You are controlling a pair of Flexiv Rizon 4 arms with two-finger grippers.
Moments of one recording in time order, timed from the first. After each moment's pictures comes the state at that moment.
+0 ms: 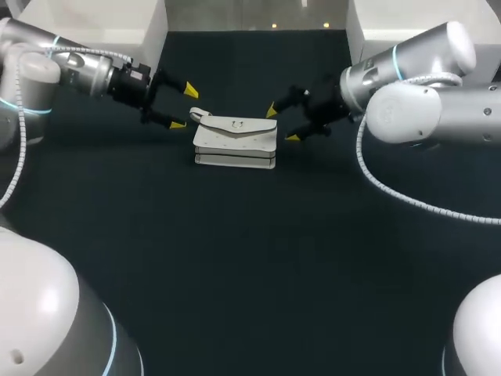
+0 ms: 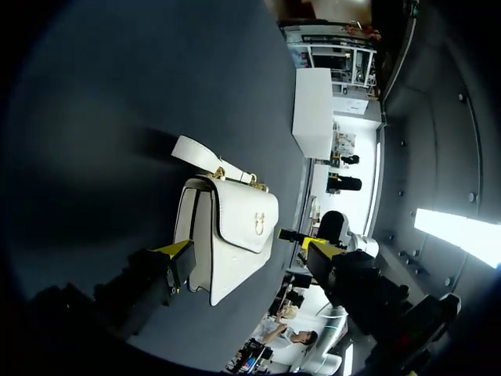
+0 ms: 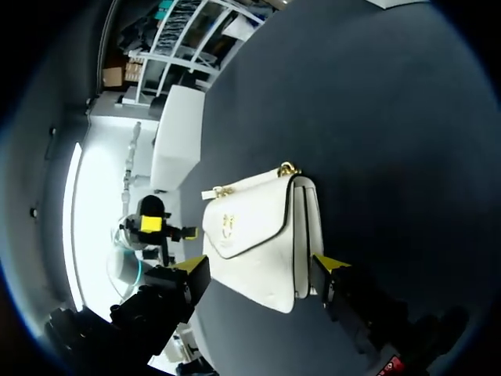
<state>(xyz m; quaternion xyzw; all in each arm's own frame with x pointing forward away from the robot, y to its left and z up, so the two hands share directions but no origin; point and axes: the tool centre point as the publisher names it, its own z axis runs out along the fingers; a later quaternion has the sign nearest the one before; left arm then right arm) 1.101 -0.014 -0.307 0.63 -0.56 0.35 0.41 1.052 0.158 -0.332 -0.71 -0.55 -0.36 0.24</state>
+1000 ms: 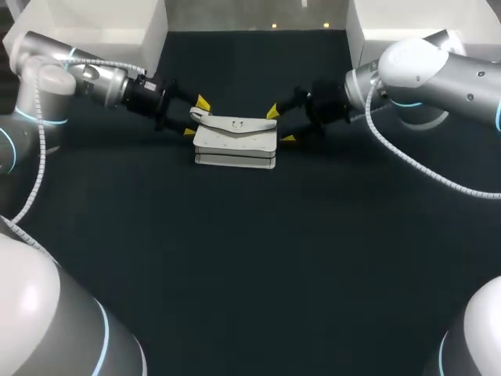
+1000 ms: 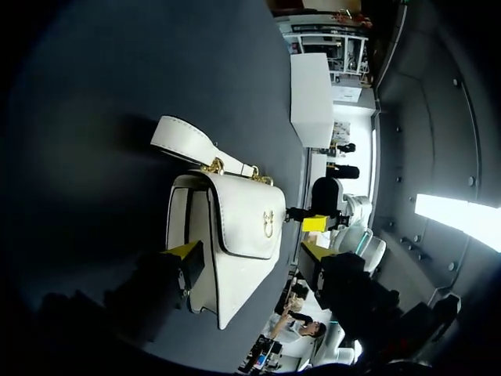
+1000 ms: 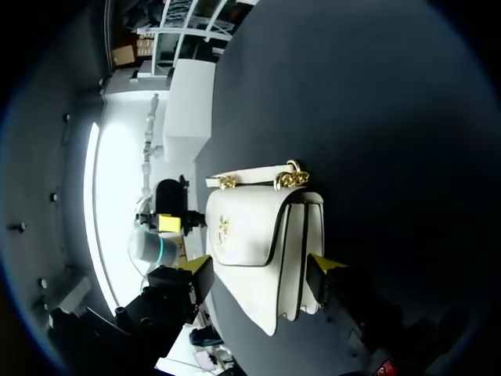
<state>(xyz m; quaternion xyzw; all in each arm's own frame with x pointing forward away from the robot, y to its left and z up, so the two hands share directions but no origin) 1.095 -0.042 -0.331 0.60 -0.59 0.36 0.41 1.074 0.162 -0.356 -0.65 -0.58 -0.36 0.35</state>
